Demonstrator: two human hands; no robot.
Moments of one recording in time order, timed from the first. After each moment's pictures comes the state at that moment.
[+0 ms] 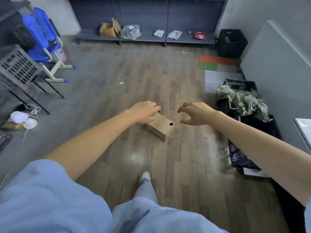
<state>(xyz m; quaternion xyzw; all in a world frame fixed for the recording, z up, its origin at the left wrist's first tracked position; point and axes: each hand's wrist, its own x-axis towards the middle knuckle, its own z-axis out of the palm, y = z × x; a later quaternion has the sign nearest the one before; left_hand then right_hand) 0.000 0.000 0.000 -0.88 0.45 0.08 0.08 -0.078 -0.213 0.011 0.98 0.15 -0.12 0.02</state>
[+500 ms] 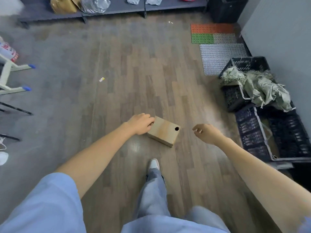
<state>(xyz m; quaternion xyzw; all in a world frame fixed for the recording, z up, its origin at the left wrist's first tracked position) 0.331 -0.028 -0.136 -0.84 0.48 0.25 0.09 0.170 -0.254 -0.153 0.91 -0.21 -0.27 -0.23</state>
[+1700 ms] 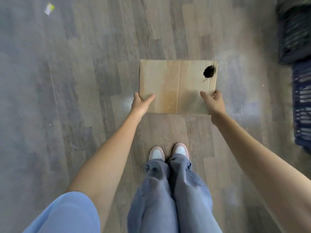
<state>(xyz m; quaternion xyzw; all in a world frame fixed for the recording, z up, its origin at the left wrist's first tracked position) 0.478 -0.115 -0.586 -0.79 -0.16 0.42 -0.42 0.363 -0.309 -0.567 0.60 -0.59 -0.05 -0.54</state>
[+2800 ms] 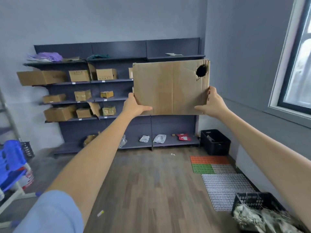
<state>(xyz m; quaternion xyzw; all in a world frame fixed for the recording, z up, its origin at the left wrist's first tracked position) 0.565 -0.172 0.317 -0.84 0.22 -0.09 -0.49 0.428 -0.403 0.315 0.87 -0.16 0.32 -0.33</state>
